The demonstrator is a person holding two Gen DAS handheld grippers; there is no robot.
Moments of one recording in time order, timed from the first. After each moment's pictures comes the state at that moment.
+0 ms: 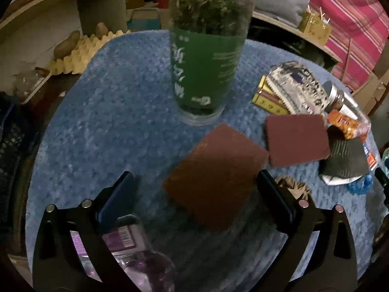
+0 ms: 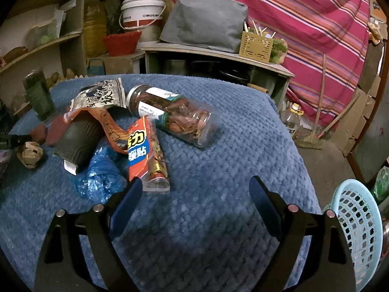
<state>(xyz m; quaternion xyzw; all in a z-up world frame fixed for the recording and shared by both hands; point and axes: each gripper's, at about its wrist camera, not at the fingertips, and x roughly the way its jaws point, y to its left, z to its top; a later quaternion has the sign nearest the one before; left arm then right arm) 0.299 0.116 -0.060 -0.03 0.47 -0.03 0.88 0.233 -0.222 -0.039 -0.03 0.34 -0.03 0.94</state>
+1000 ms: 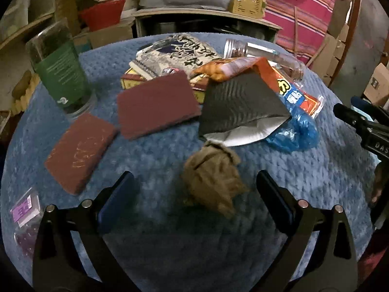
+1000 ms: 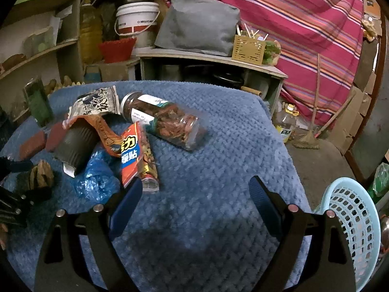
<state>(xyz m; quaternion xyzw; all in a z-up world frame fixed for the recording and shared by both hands) 0.244 -0.017 -0.063 0.04 0.43 -0.15 0.89 0.222 -0.234 -0.031 -0.02 0.33 -0.04 0.94</state>
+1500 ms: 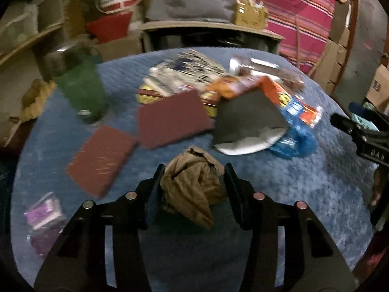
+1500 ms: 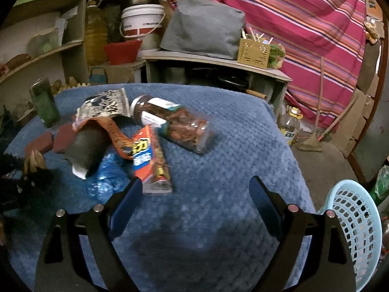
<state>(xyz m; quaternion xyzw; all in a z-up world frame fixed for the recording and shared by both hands) 0.234 0.007 -0.044 0.05 0.40 -0.13 0.91 0.220 -0.219 -0.028 -0.03 0.33 -0.03 0.94</state>
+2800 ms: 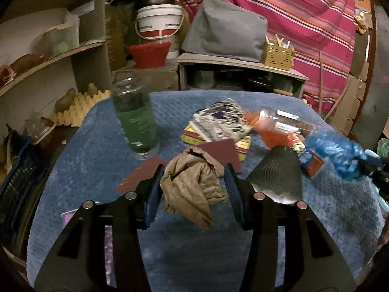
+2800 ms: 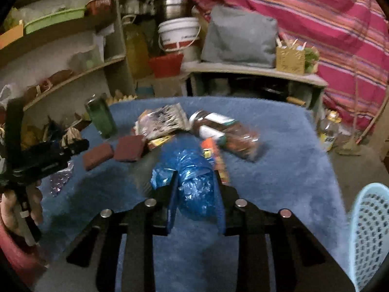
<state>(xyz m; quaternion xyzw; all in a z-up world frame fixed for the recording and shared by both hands) 0.216 0.026 0.004 0.01 0.32 -0.06 0.94 0.179 -0.209 0.008 0.02 0.30 0.10 0.95</state>
